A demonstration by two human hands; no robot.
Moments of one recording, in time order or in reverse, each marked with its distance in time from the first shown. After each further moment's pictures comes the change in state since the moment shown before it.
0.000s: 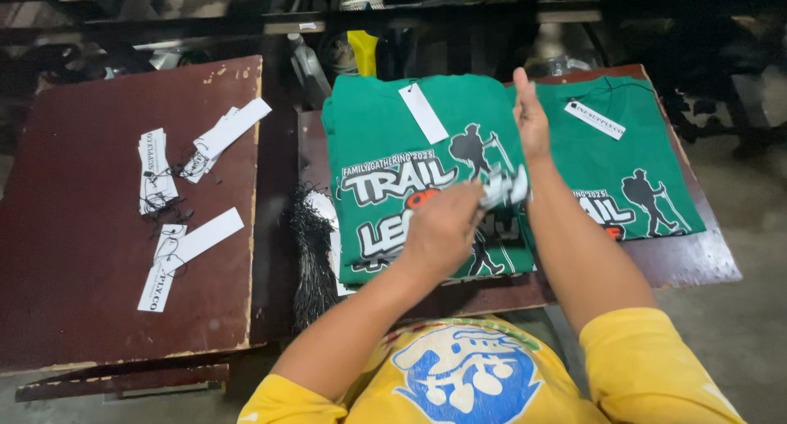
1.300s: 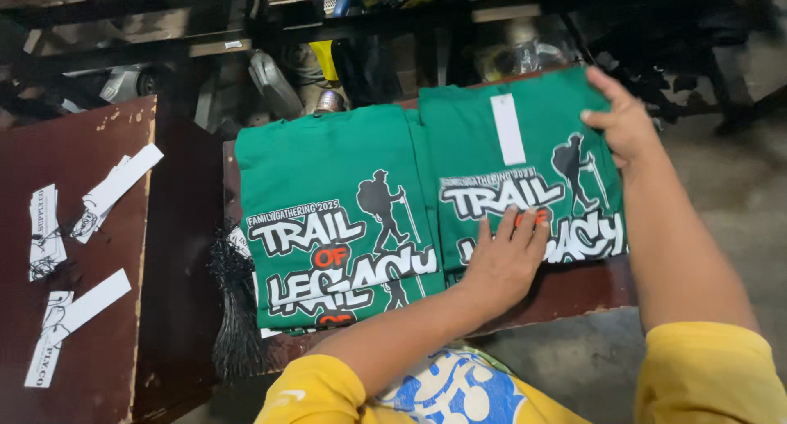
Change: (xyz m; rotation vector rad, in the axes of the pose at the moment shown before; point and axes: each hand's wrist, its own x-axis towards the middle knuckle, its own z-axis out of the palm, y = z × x) left_hand 0.015 0.102 0.188 0.267 -0.526 0.205; right_hand -0.056 -0.244 0.026 -1.047 0.139 0.071
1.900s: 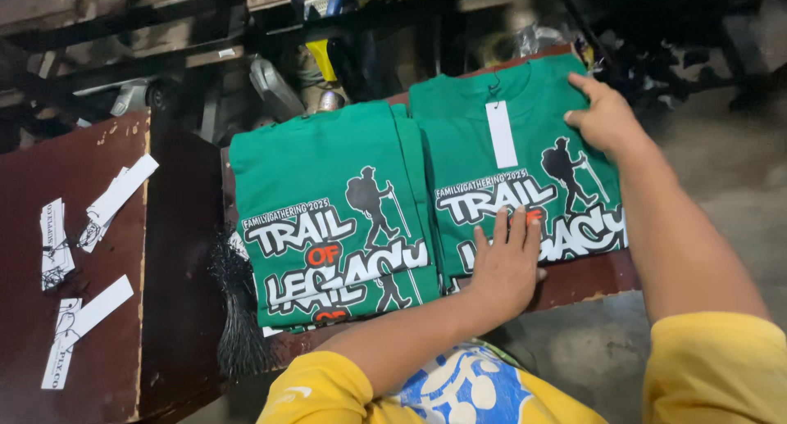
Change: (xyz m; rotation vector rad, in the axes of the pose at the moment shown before) left_hand 0.006 0.027 0.008 0.018 -0.214 -0.158; right_hand -0.023 -0.027 0.012 -0.576 0.064 0.281
